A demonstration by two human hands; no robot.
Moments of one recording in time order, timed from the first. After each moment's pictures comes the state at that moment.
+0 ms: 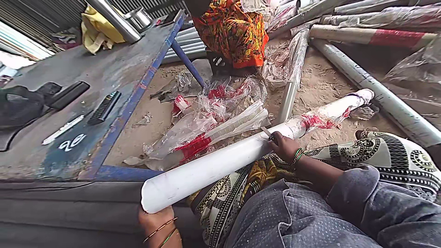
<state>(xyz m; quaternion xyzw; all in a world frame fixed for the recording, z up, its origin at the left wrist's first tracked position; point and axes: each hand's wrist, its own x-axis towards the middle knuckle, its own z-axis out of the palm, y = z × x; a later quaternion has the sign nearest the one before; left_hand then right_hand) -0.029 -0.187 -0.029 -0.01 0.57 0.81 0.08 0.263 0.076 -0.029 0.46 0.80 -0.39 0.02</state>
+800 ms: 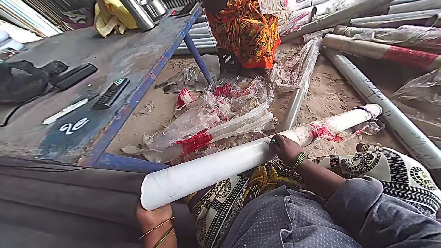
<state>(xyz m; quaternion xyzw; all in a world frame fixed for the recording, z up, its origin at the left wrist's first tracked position) -0.024 -0.189 -0.031 0.00 0.56 0.83 0.08 0.244 0.086 -0.026 0.45 0.82 -0.34 0.01</state>
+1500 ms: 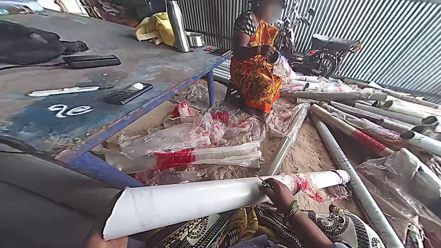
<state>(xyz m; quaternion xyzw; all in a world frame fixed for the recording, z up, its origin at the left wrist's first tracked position) -0.036 -0.204 -0.054 0.02 0.54 0.84 0.10 0.252 0.098 -0.018 0.44 0.83 -0.34 0.00</state>
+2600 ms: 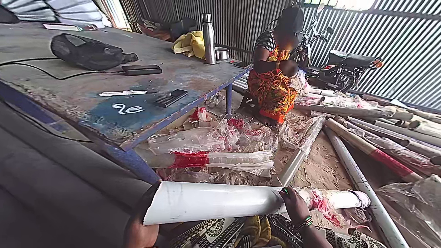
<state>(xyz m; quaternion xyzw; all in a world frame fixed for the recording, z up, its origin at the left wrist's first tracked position) -0.030 -0.200 -0.049 0.10 0.53 0.84 0.10 0.244 0.086 -0.032 0.50 0.82 -0.27 -0.07</state>
